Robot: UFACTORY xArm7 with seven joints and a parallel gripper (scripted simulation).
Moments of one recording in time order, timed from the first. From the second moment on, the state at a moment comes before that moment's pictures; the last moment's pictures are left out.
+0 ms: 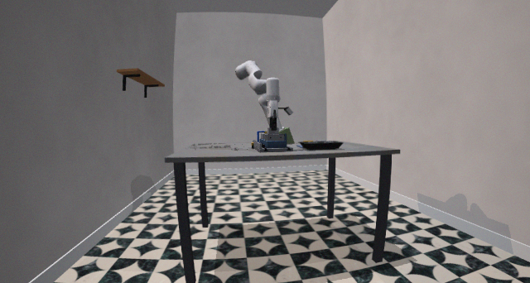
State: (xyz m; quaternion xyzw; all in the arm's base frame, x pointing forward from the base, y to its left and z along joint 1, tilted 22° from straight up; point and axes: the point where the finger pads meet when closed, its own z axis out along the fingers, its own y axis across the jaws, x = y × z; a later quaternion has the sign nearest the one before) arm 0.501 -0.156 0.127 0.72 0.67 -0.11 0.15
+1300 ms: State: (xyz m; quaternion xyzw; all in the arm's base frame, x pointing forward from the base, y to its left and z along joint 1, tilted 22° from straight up) arm 0.502 -0.160 0.115 0.72 0.67 -0.11 0.15
